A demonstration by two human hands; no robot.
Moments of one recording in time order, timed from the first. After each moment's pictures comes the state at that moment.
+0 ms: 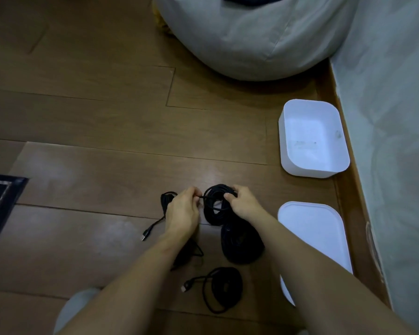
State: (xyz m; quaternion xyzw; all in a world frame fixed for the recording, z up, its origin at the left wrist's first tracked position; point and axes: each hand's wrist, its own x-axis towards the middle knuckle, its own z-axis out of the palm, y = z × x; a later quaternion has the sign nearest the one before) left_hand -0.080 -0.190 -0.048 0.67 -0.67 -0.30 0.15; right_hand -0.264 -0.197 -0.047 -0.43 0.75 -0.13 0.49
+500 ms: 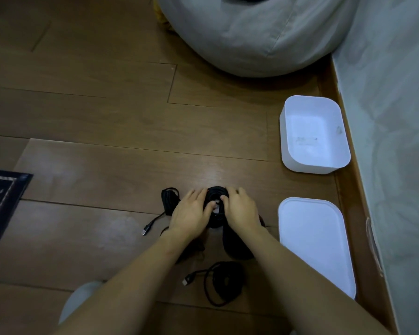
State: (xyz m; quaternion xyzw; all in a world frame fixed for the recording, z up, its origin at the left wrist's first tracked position) left_hand -0.082 -0.179 -0.057 0.58 -0.76 -0.30 -0.01; right_hand -0.239 -0.162 -0.055 -0.58 0.77 -0.05 0.27
